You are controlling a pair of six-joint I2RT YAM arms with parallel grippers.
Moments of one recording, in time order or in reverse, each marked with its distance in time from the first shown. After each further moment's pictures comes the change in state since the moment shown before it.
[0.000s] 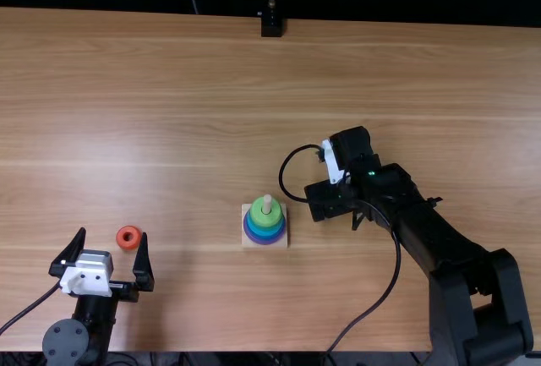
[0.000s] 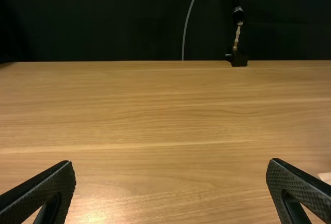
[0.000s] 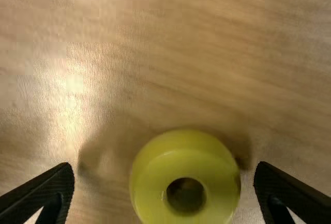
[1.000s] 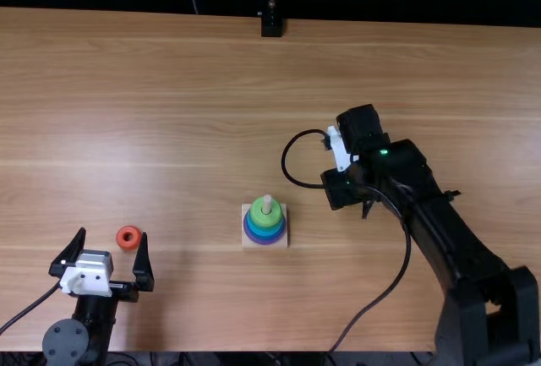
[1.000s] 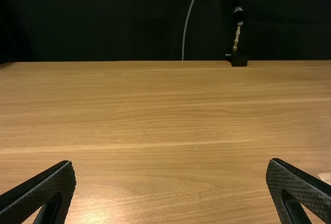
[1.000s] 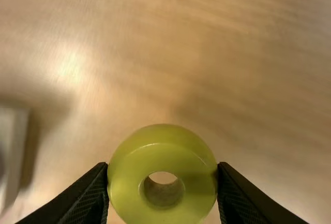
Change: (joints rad) left arm 0.000 0.000 0.000 0.000 0.000 0.000; right arm -0.015 -0.057 0.240 -0.363 0.000 -0.024
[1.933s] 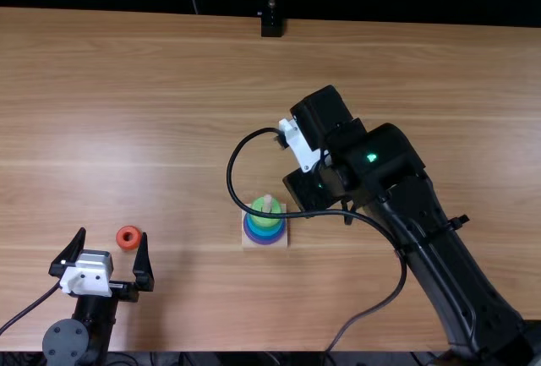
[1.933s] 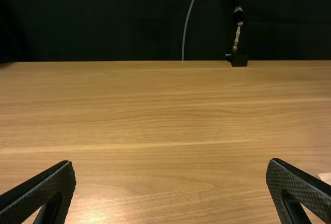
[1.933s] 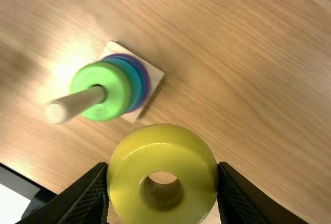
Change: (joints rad) left arm 0.000 0.000 0.000 0.000 0.000 0.000; right arm 0.251 -0.037 0.473 -0.447 0.002 -0.021
